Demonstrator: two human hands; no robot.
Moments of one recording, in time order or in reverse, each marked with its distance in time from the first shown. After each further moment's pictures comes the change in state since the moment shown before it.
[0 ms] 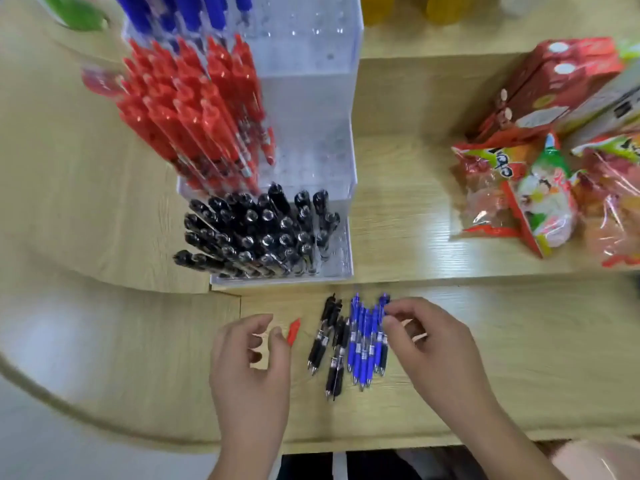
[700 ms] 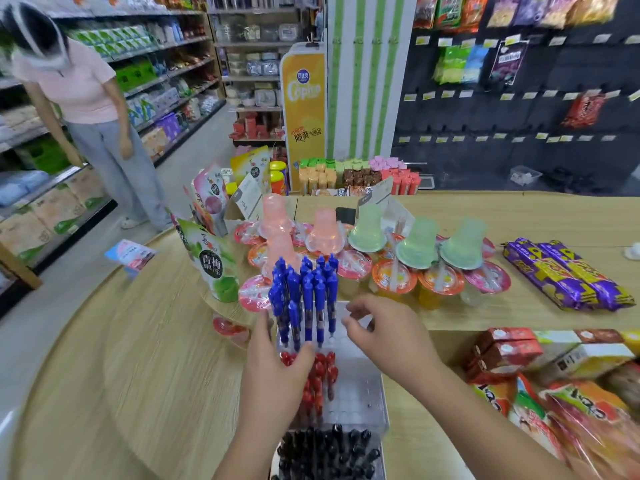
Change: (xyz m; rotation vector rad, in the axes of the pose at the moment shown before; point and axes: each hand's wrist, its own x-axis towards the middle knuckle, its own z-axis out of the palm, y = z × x) left_hand 0.167 0.224 -0.095 -0.234 -0.119 0.260; right_hand 0.146 -0.280 -0.093 -0.289 0.121 -0.494
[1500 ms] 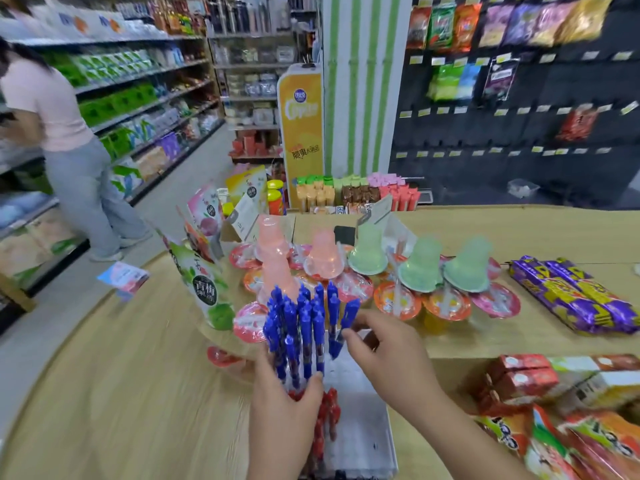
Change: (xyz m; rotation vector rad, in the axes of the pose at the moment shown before) left_hand 0.013 -0.010 0.025 -0.050 0.076 -0.033; right_hand 0.014 -0.001 0.003 0.164 0.177 -0.090
